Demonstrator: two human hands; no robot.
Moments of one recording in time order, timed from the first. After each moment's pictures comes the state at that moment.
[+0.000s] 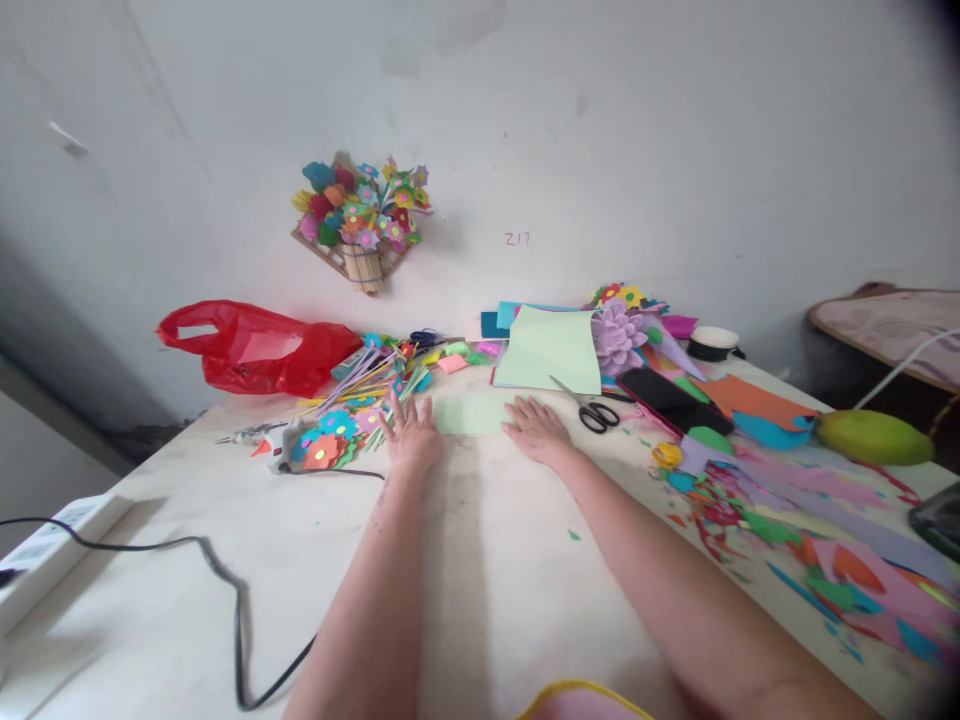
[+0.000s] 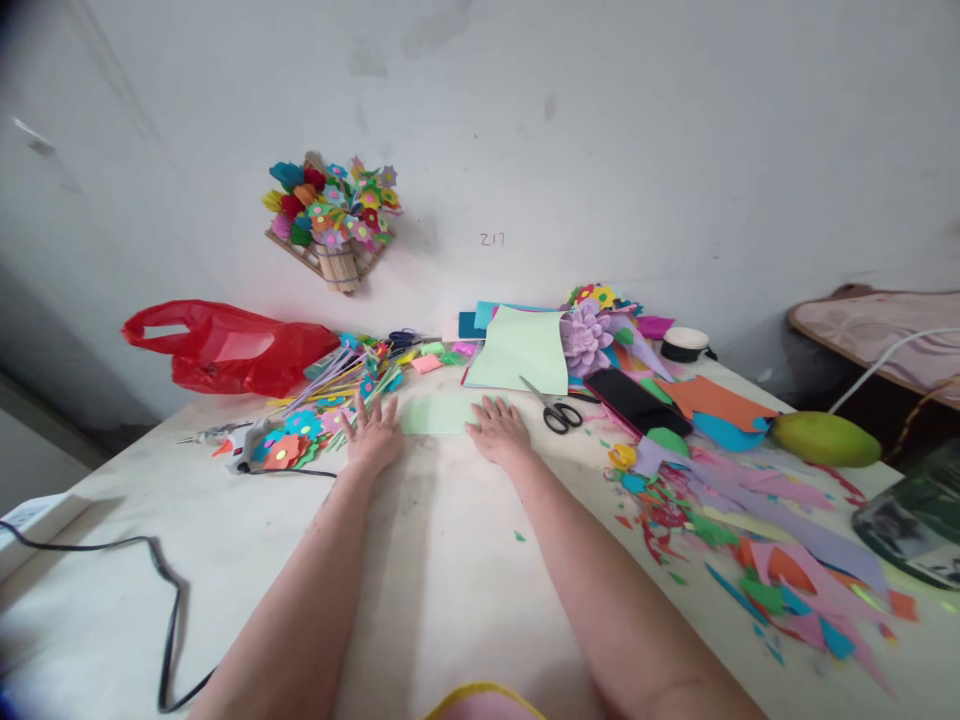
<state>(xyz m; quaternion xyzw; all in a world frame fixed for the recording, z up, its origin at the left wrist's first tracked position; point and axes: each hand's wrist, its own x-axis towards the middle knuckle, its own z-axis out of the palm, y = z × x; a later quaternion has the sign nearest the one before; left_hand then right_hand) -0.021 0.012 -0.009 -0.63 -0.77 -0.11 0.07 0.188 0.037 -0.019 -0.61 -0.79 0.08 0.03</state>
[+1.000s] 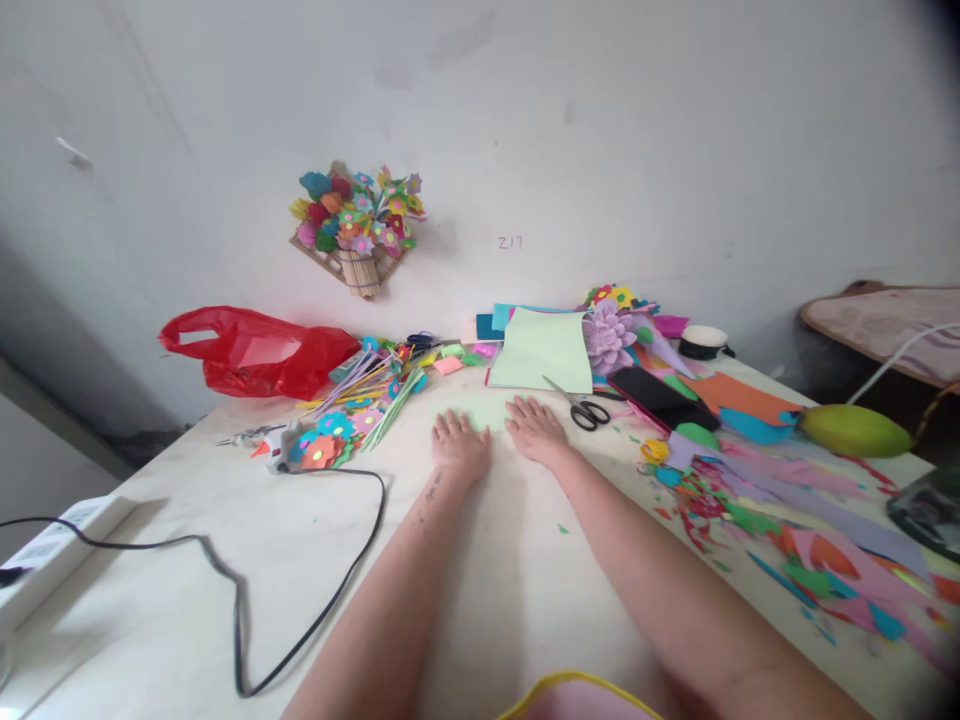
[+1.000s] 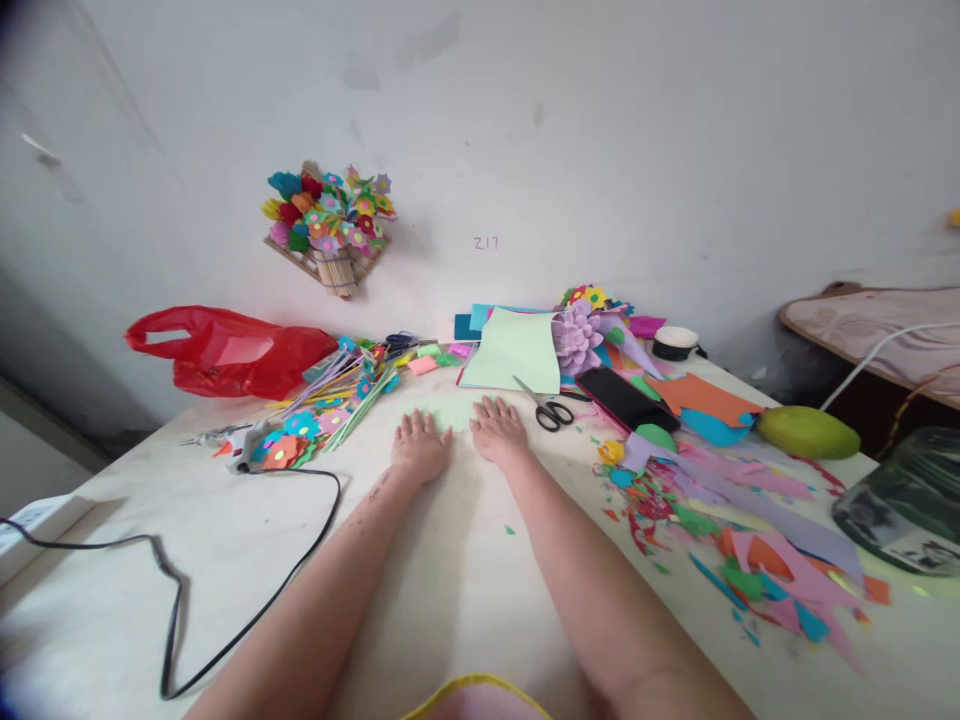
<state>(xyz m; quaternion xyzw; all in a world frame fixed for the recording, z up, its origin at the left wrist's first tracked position) 0.053 -0.004 -0.011 -0.66 -0.75 -0.07 -0.03 0.193 0.033 -0.021 -0.63 -0.77 0.06 0.04</state>
